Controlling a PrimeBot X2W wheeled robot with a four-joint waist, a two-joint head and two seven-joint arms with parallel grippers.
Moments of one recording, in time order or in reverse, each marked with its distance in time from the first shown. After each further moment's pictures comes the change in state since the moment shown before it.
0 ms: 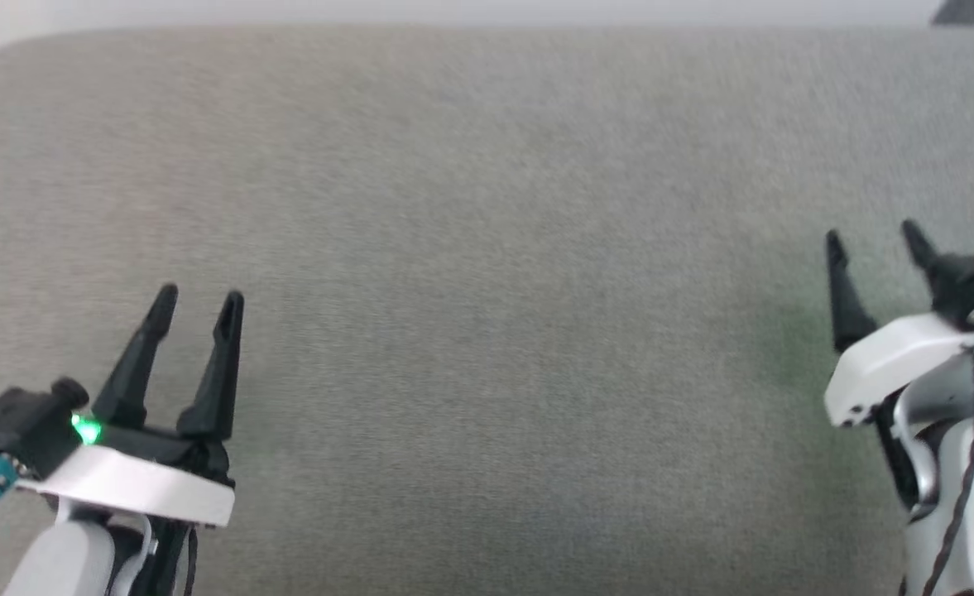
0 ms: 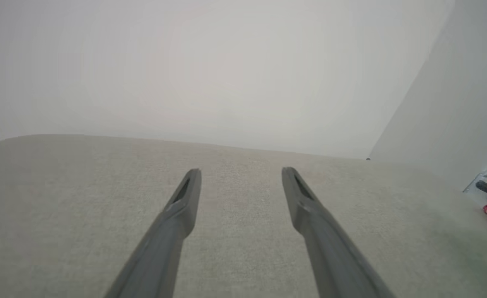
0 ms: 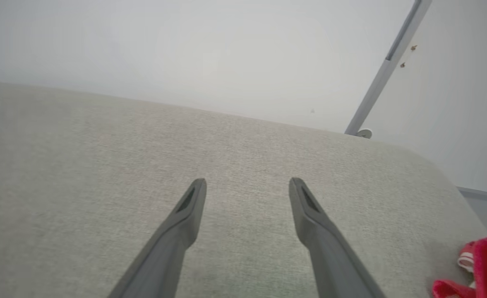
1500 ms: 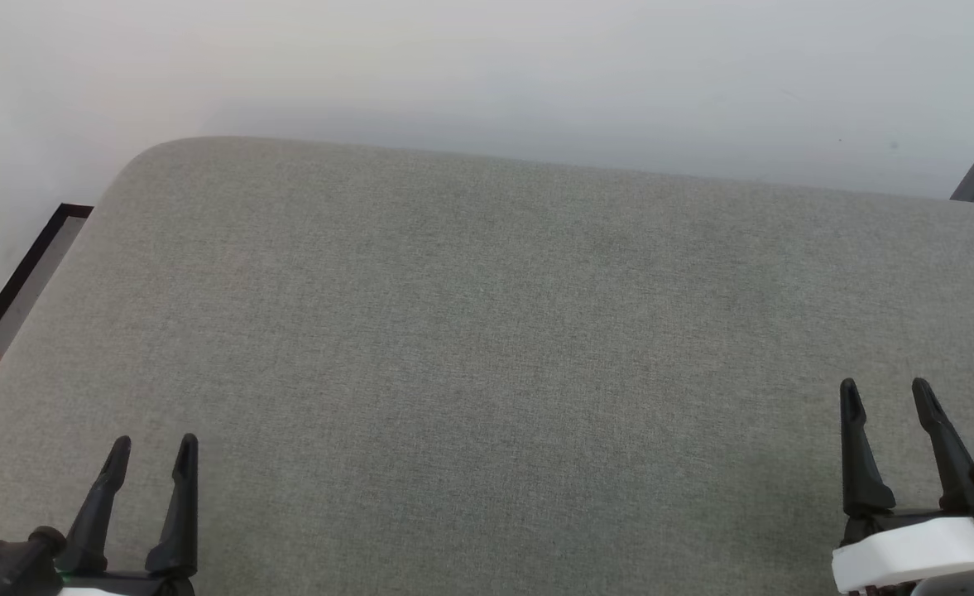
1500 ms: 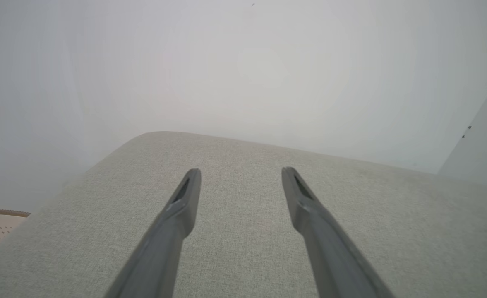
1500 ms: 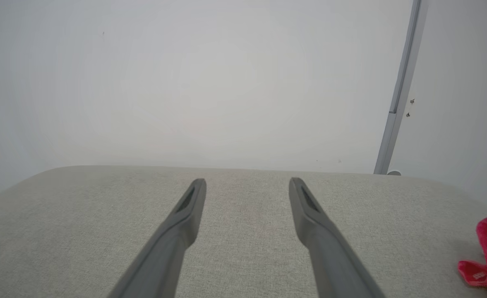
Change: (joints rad) left arm 0.311 -0.107 0.188 -0.034 0.168 0.000 0.000; right arm 0.401 0.042 -0.001 -0.169 0.186 -0.001 -0.273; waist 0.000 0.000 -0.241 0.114
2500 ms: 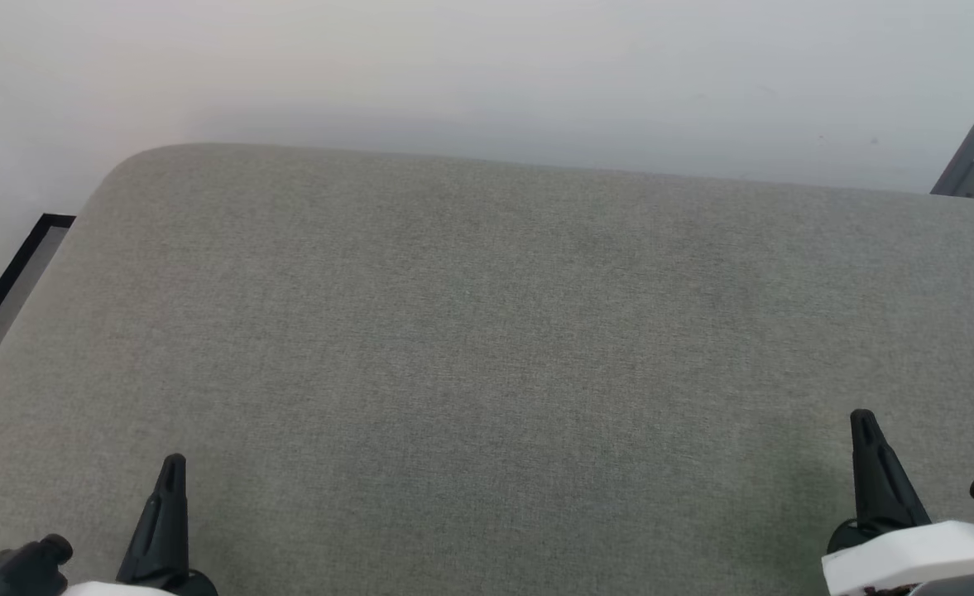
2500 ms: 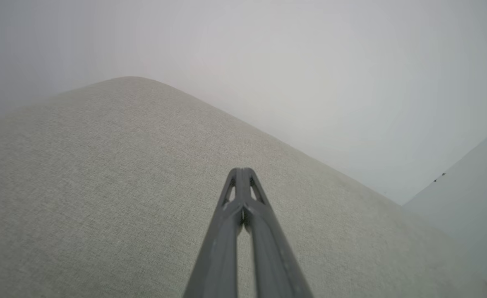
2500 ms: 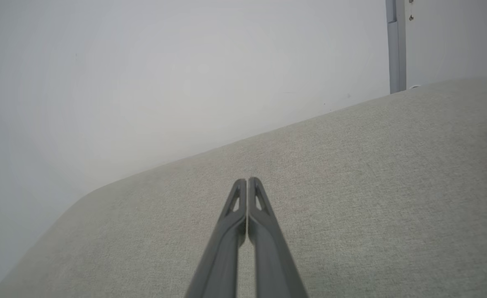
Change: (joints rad) left arm -0.016 -0.086 0.008 0.076 -0.216 0.000 0.065; right arm 0.001 0.015 0.009 0.107 0.295 0.000 0.051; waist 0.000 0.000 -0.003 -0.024
